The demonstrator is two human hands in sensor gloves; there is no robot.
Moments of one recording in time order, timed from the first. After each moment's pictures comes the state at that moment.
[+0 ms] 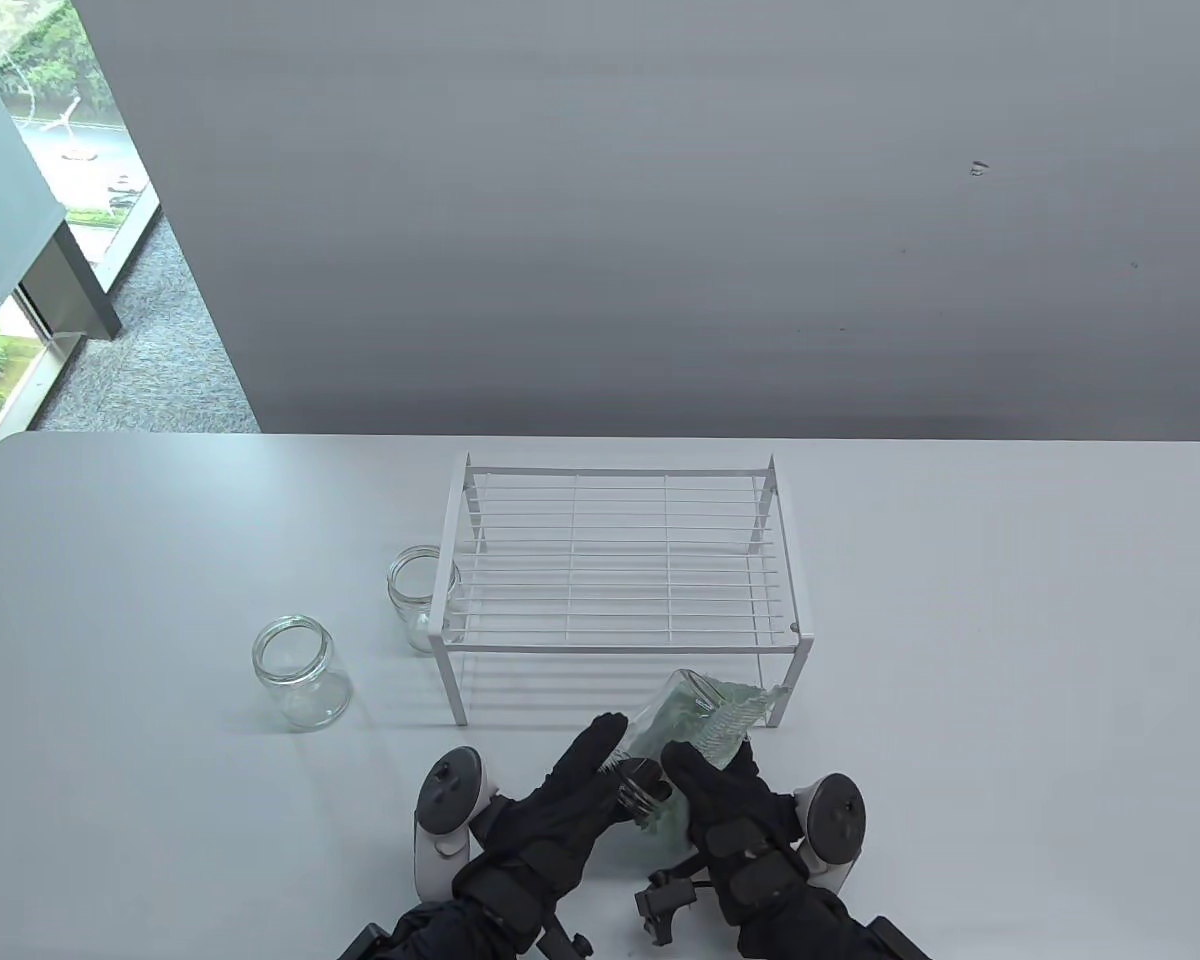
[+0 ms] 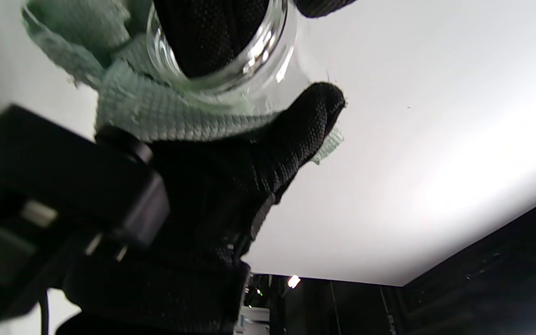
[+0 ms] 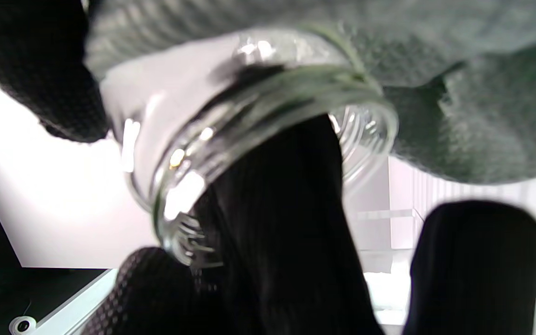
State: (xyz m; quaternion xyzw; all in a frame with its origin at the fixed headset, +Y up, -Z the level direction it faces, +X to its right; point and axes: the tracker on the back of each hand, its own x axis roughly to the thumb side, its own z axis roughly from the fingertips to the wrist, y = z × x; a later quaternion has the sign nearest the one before) left_hand -0.114 -0.755 -0.272 -0.18 -0.17 0.72 0.65; right_hand 0.114 -0.784 -0.290 0.08 -0.07 0.62 0.78
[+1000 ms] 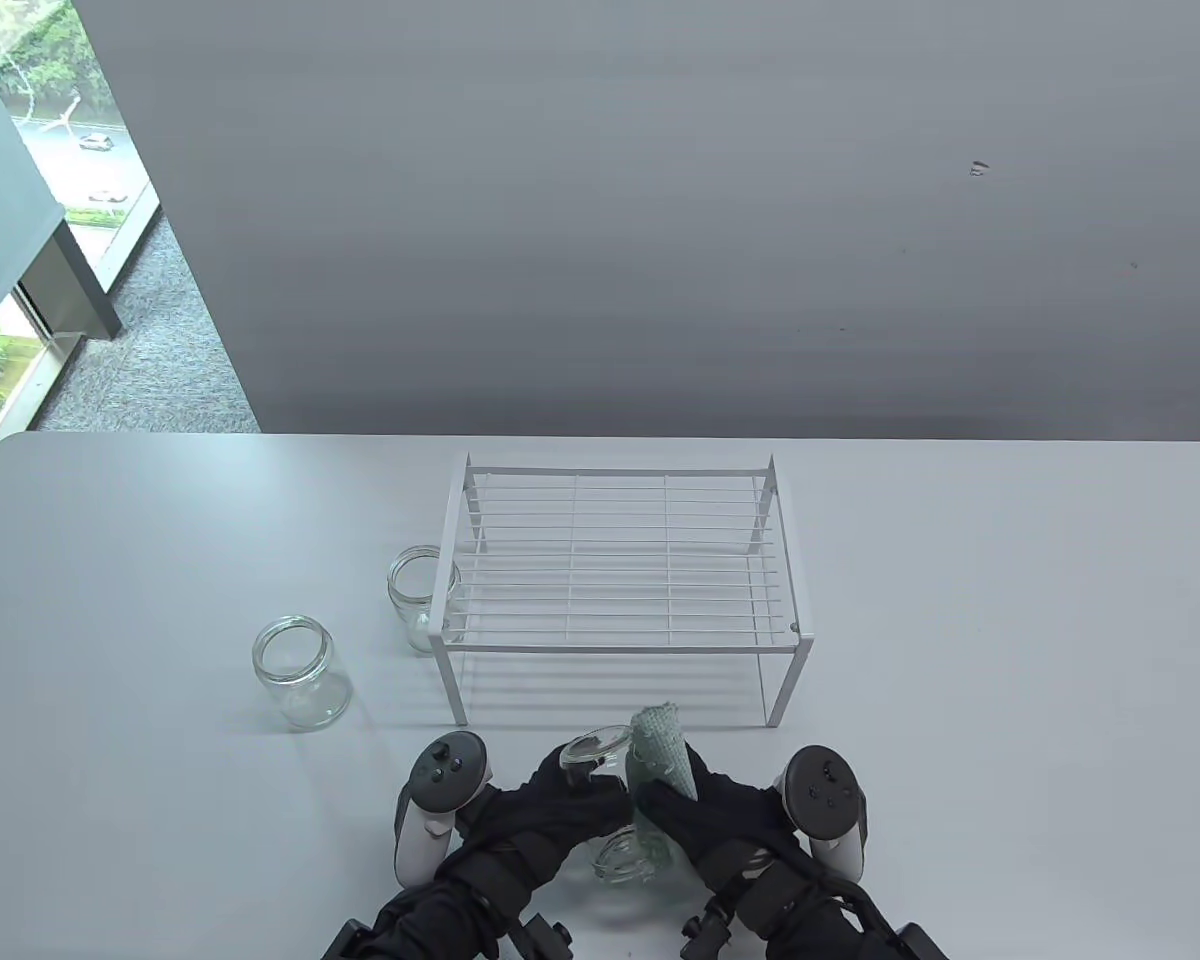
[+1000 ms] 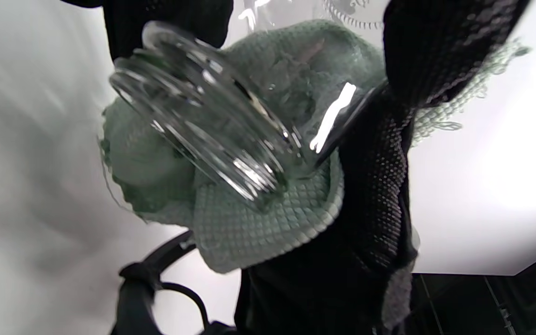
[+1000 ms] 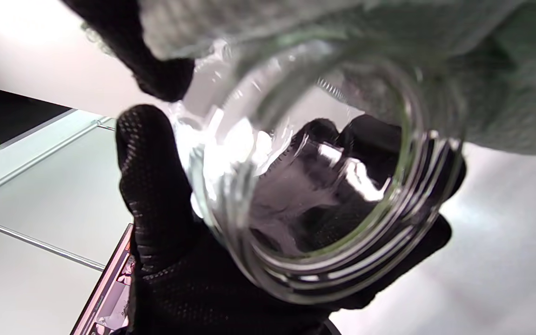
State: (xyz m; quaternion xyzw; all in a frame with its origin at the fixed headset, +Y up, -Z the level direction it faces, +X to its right) left_hand -0.127 -0.764 -0.287 -0.22 -0.15 0.63 0.73; right_hand 0.110 -0.758 -0.285 0.22 0.07 0.73 0.64
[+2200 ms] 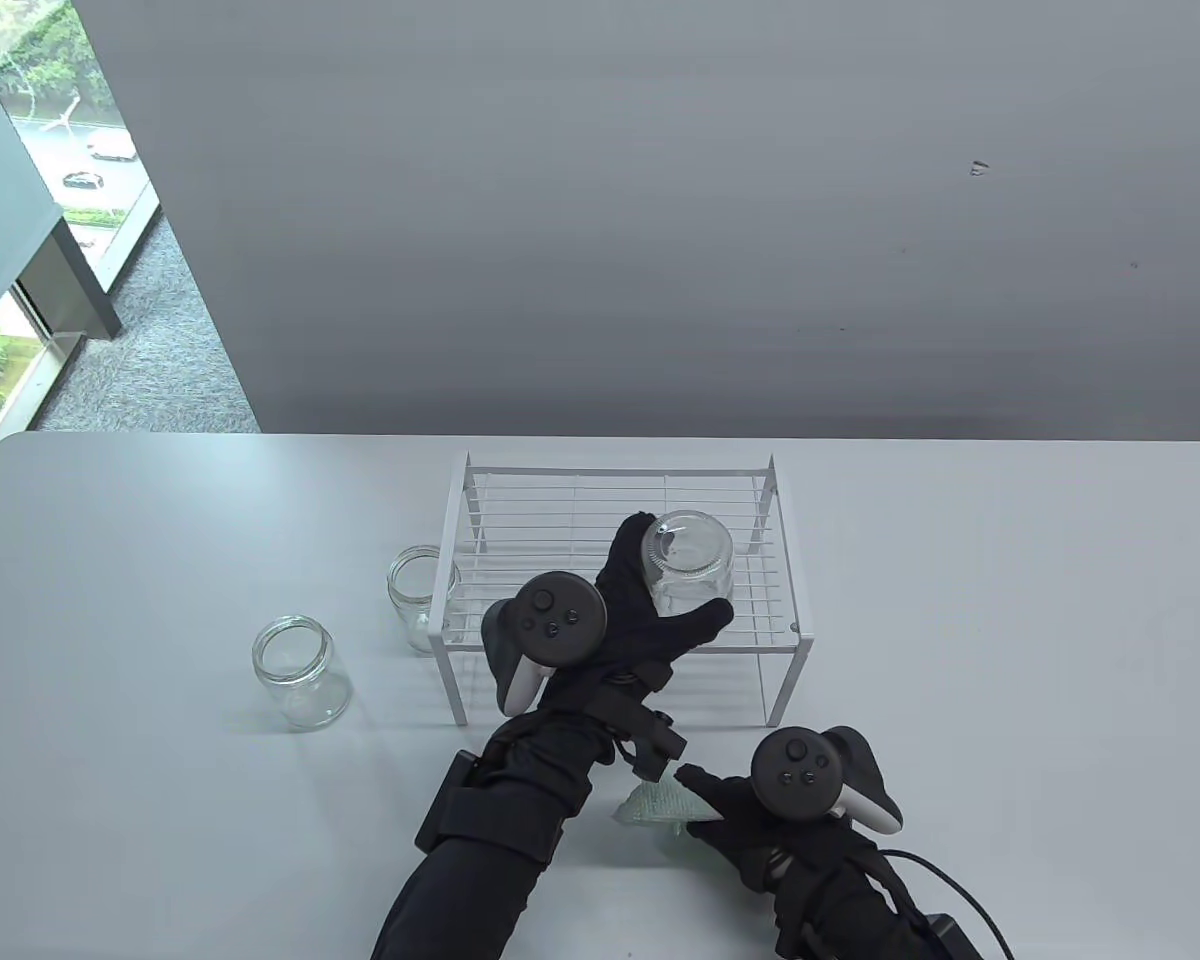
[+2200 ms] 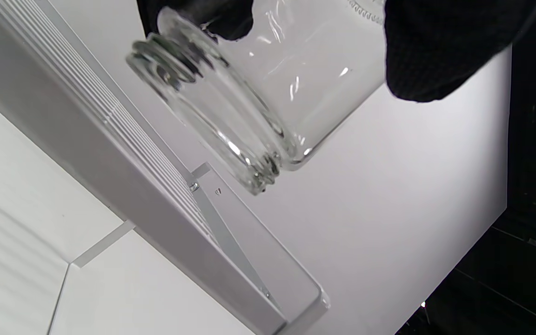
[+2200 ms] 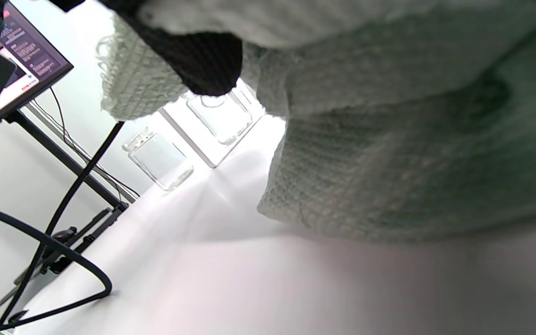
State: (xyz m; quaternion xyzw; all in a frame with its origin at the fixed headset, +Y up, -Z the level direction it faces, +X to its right) left_hand -0.047 -0.642 -0.390 0.08 -0.20 0.45 0.86; right_hand 0.134 -0.755 -0.302 0.28 0.16 0.90 0.30
